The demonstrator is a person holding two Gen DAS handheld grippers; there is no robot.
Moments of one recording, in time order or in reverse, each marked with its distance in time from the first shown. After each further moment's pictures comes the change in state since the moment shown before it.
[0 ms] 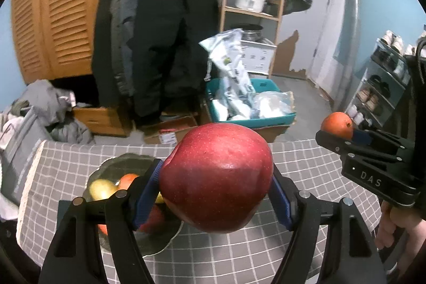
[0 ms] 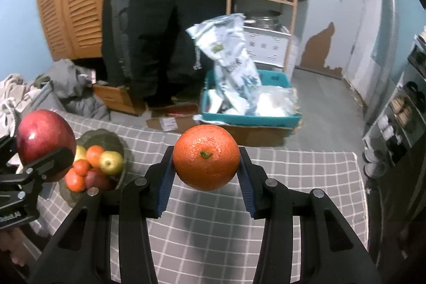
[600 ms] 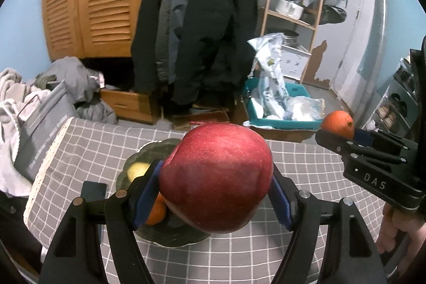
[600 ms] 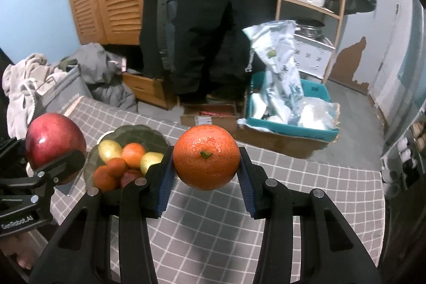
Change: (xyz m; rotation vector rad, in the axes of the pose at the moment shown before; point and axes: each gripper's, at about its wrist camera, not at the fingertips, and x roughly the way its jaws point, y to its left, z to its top) left arm -0.015 0.080 -0.020 -0.113 0.010 0.094; right arm 0.021 0.084 0.011 -0.097 0.027 0.112
